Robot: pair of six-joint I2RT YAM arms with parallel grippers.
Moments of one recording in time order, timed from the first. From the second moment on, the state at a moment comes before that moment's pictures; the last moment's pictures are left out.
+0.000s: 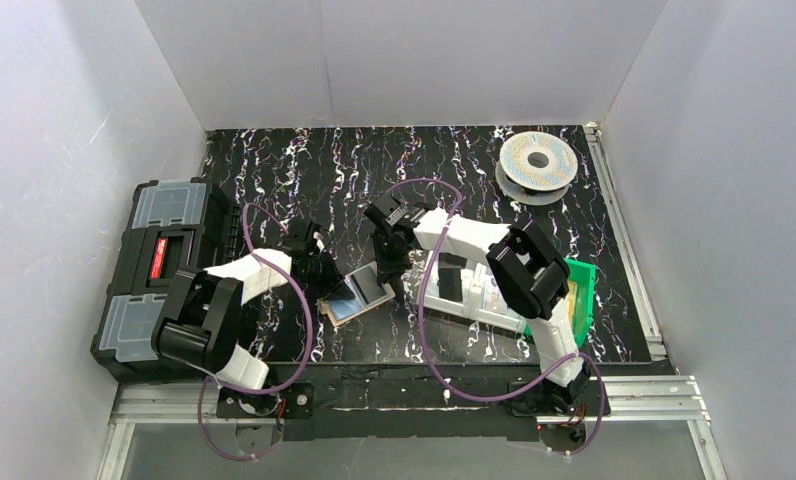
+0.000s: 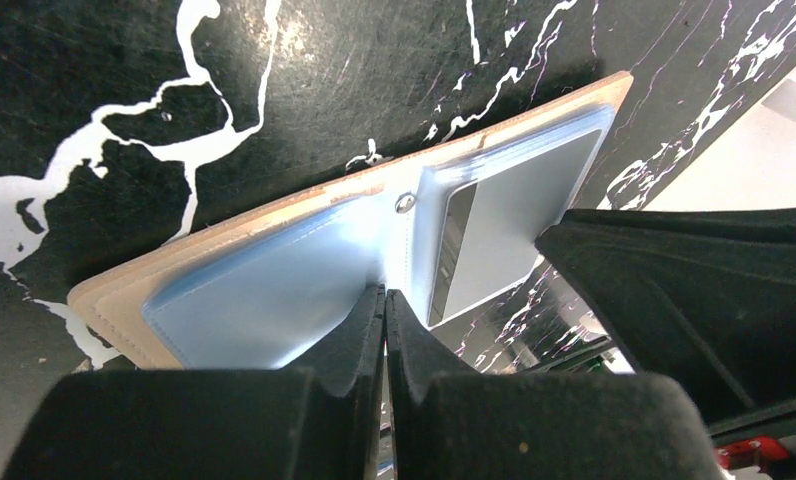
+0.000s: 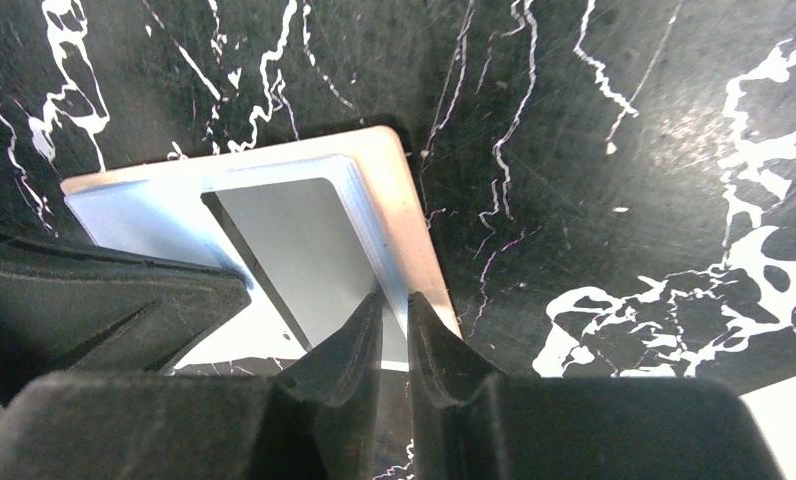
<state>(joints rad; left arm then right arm) -0.31 1.52 0.70 -0.38 0.36 -0.83 0.88 2.09 1.56 -0.65 -0.14 0.69</state>
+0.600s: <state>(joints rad) -0.30 1.53 0.70 -0.36 0.38 -0.83 0.92 2.12 1.61 -0.72 -0.14 0.67</state>
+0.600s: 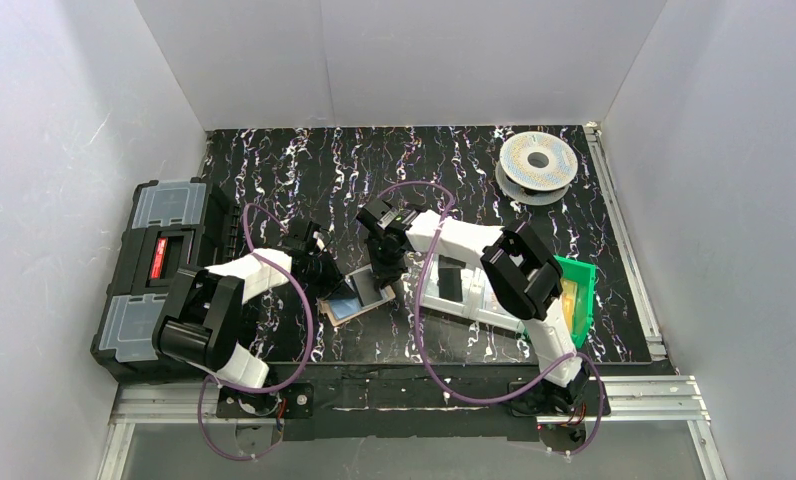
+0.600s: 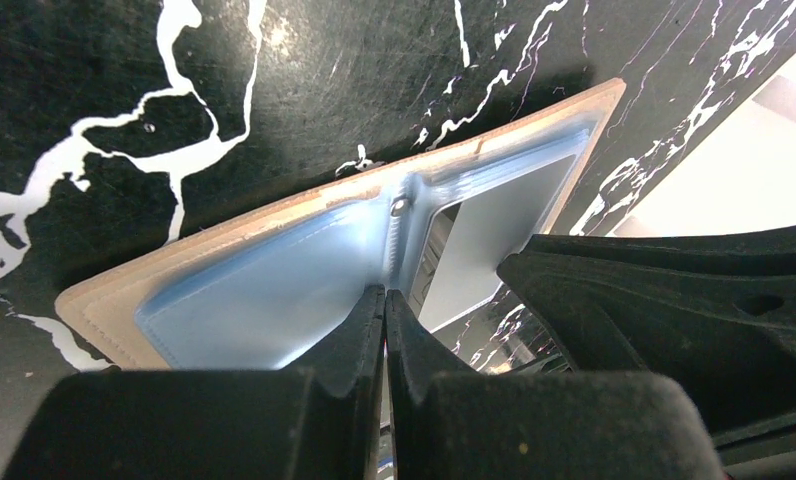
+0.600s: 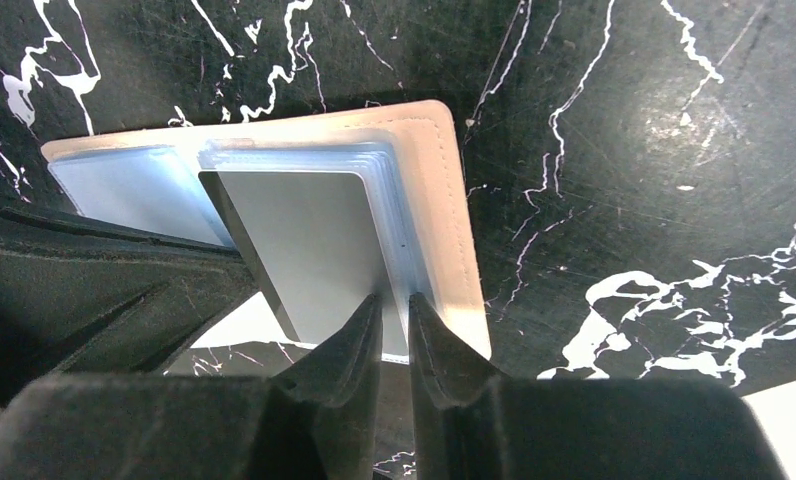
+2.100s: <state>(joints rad) -0.25 1.39 0.52 -0.17 0.45 -0.91 0.90 2.15 1.63 -0.69 -0.25 0.69</state>
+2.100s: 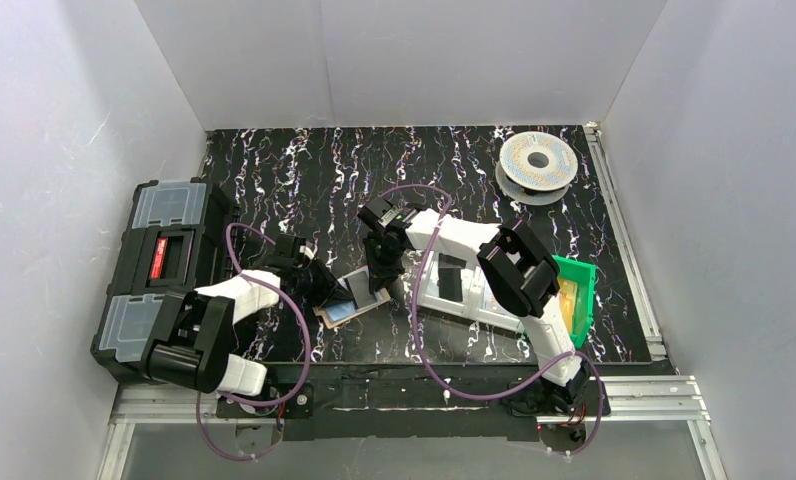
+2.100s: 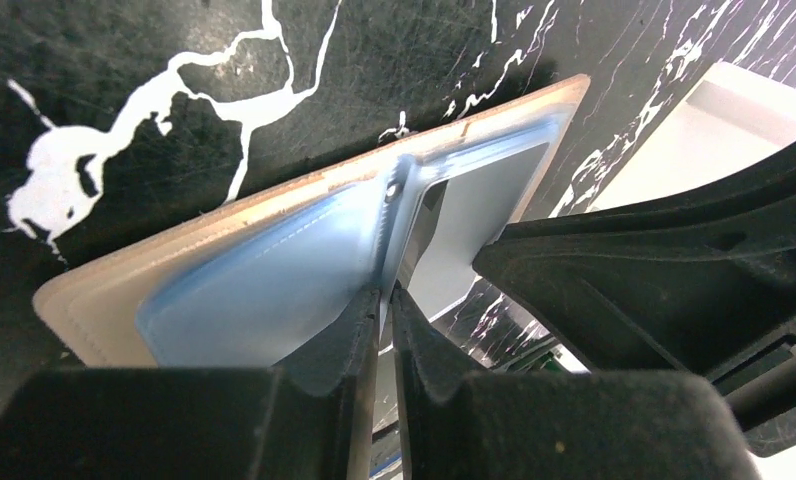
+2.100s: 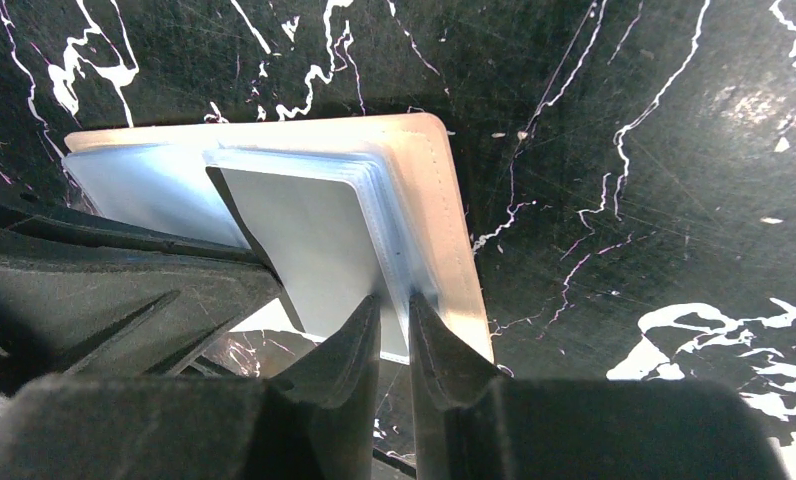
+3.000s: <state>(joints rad) -0.23 1.46 0.53 -0.12 0.51 -0.90 0.89 2.17 1.65 -0.73 -0.25 0.69</state>
